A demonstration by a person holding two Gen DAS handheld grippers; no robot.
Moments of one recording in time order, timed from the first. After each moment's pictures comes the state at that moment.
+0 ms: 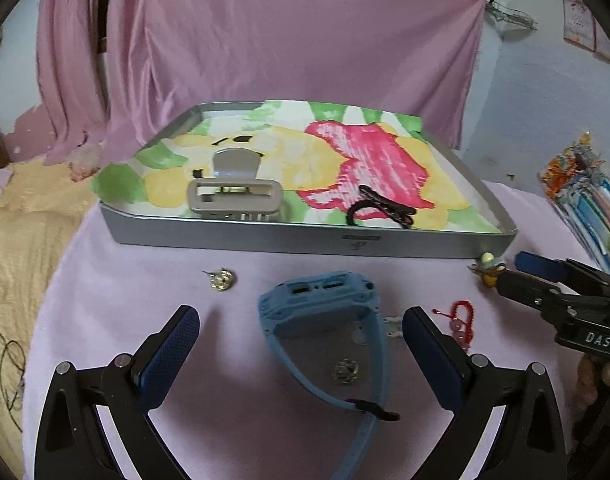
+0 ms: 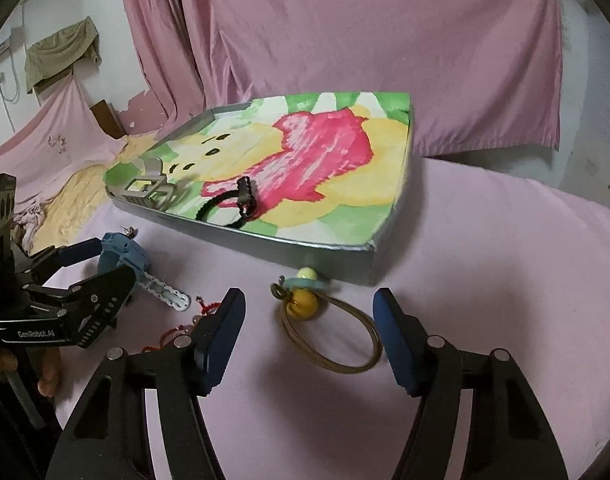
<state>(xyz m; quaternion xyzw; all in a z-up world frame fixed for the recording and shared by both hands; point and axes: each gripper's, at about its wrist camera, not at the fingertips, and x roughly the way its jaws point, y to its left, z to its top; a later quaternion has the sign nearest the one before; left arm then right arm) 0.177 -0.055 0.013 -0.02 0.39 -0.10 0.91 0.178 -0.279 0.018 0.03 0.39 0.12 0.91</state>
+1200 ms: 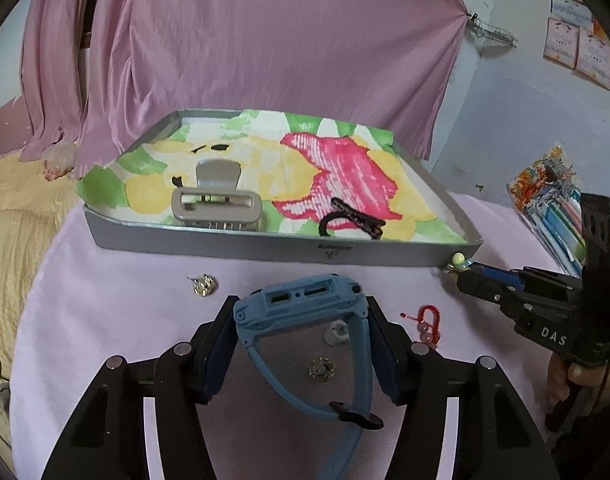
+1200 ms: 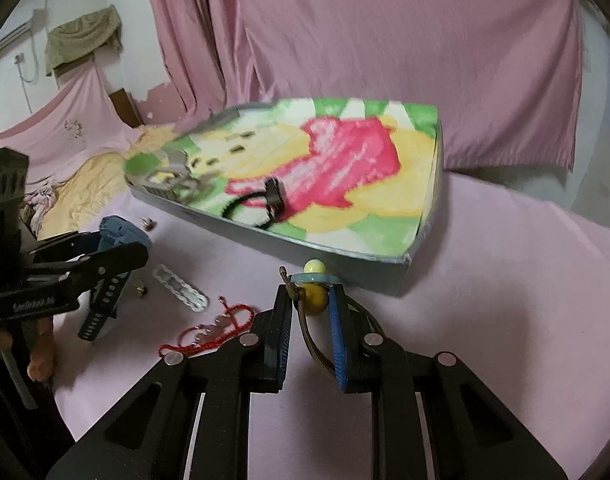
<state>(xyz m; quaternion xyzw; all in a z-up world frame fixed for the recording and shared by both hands) 0.173 -0.046 0.024 -0.06 0.38 -0.15 0.91 0.172 -0.267 0.025 0.01 0.37 0.15 0.92</state>
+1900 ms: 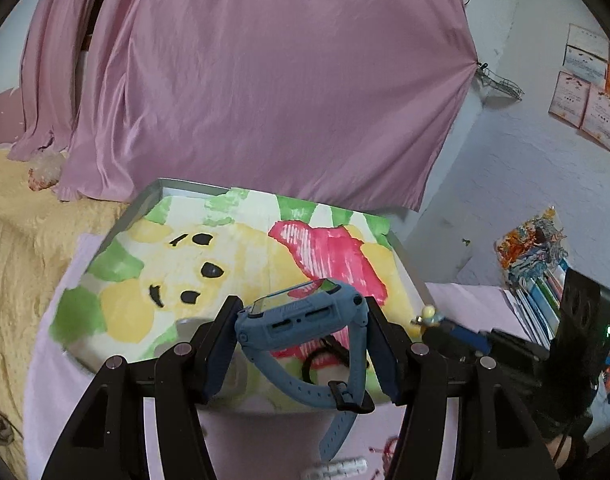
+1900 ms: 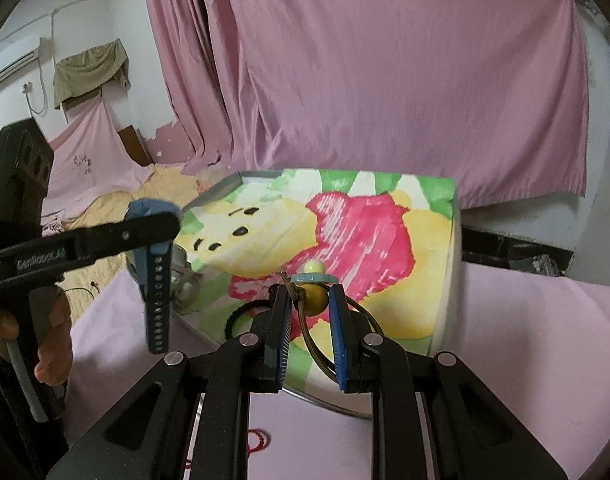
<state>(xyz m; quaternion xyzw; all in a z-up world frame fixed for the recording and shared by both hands) 0.259 -0.046 0.074 -0.12 0.34 -0.16 0.92 0.233 -0.262 0.057 0.04 0.32 0.16 0.93</state>
